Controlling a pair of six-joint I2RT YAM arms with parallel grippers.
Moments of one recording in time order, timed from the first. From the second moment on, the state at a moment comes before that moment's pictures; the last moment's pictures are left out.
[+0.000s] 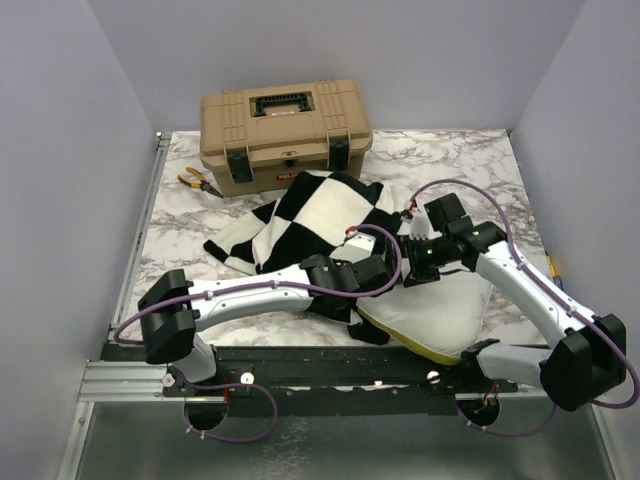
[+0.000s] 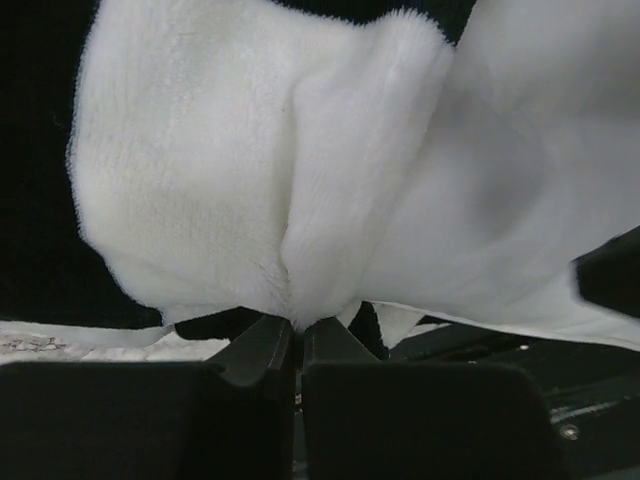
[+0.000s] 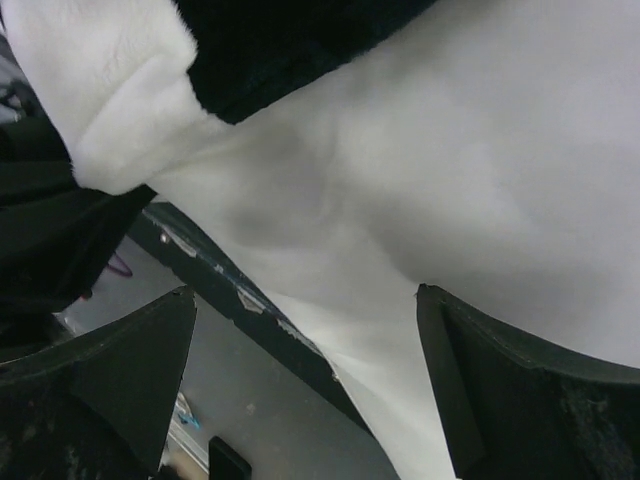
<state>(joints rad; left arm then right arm) -1.24 1.61 1.26 -0.83 -0.48 -0.78 0.38 1.21 0.96 -0.84 -0.51 0.28</state>
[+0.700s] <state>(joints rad) -1.13 1.28 1.16 -0.74 -0.33 -0.82 0.63 1.32 1.05 -0.69 -0.31 0.40</state>
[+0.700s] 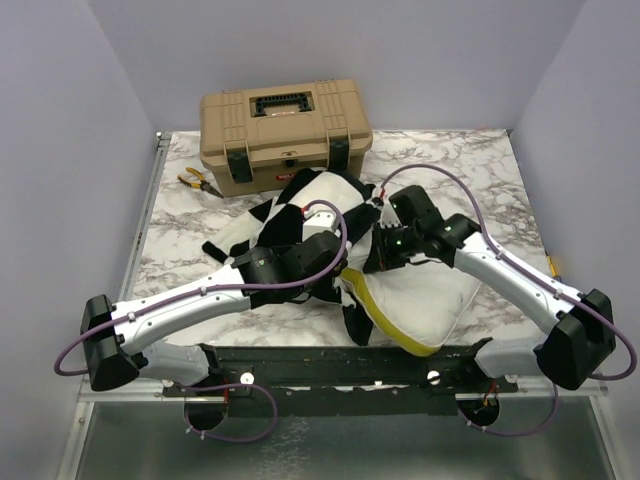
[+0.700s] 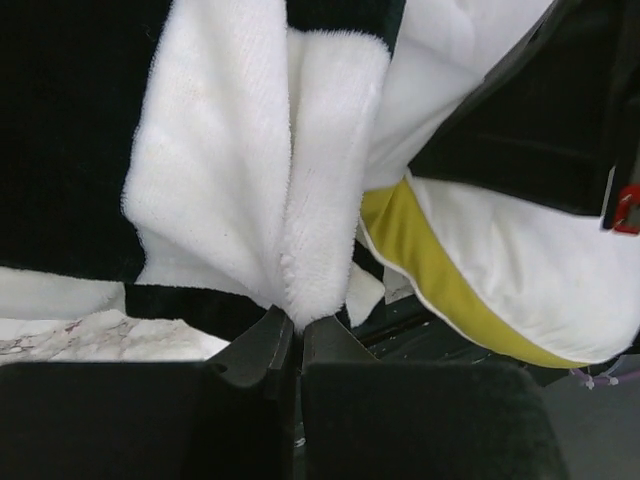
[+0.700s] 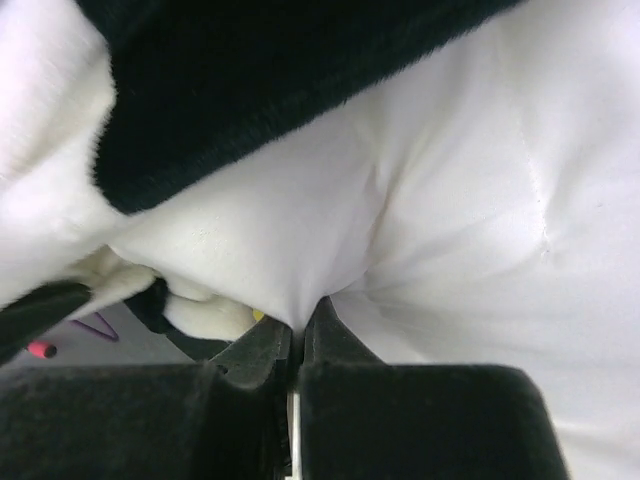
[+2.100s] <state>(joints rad) -1.36 1.34 1.39 -0.89 -0.42 -0.63 0.54 1.45 1.12 -0.53 -0.45 0.33</state>
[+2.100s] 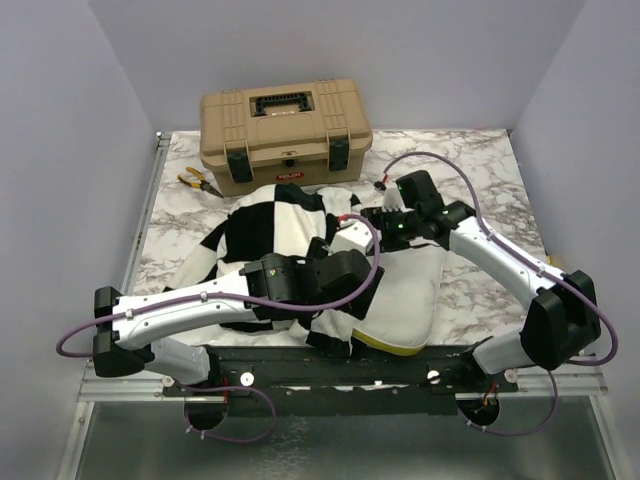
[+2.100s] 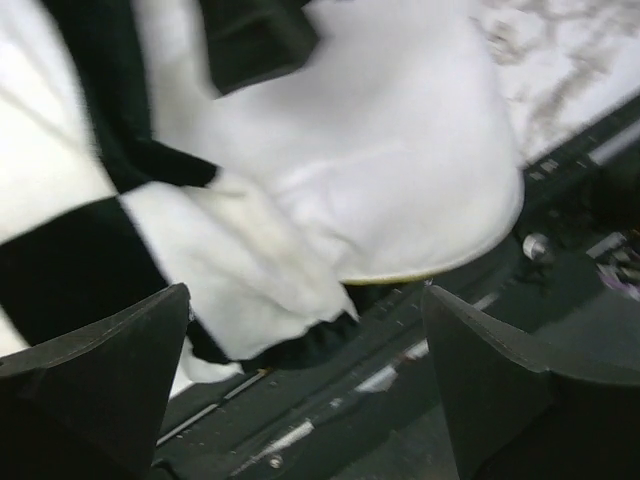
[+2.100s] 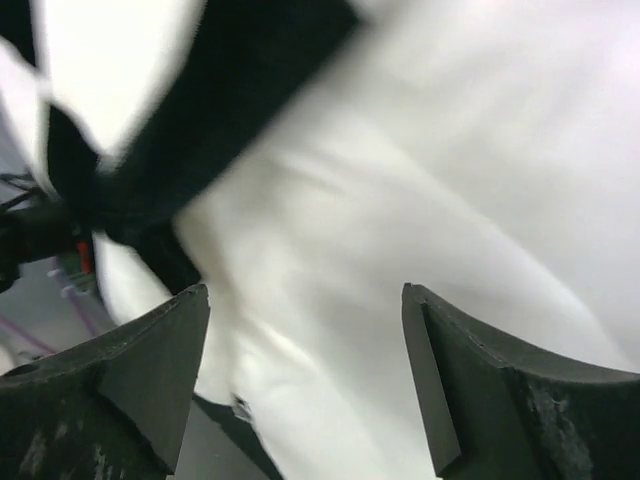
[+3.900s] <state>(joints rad) -0.76 2.02 1.94 -0.76 -0.36 -0.39 -0.12 1.50 0.94 -0.56 -0.35 0.36</state>
